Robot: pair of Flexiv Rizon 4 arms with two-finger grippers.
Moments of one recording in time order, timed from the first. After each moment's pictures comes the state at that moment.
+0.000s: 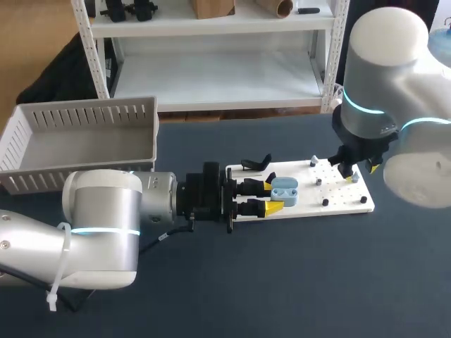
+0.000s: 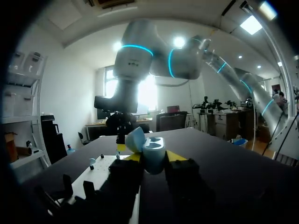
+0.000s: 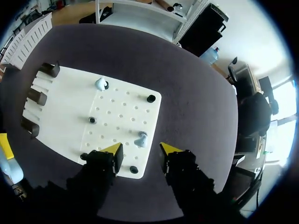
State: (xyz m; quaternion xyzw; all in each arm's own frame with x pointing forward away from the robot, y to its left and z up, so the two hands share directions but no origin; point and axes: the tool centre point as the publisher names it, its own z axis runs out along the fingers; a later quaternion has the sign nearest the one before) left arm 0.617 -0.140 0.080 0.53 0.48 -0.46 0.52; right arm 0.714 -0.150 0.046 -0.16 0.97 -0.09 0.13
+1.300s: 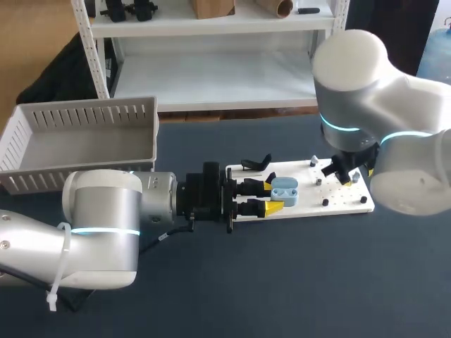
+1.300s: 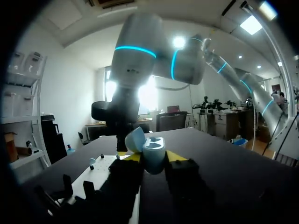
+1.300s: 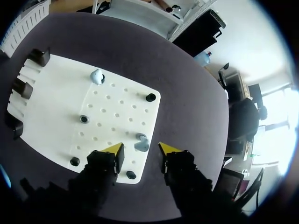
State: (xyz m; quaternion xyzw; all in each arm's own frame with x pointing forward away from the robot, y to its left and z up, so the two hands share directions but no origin) left arm 0.617 -0.140 0.080 0.53 0.48 -0.46 0.52; right arm 0.718 -0.151 0.031 -0.18 0.96 -0.16 0.13
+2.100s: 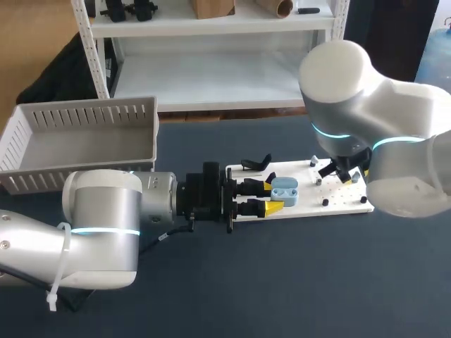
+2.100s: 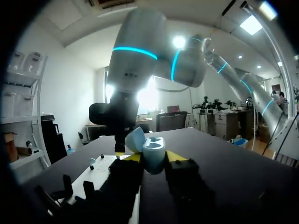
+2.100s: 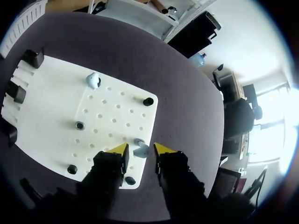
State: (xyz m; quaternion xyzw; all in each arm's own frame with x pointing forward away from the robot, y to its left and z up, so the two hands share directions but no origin) left arm 0.617 -0.140 0.080 0.53 0.48 -0.46 0.52; right arm 0.726 -0.152 0.028 -0.17 0.96 -0.19 0.14
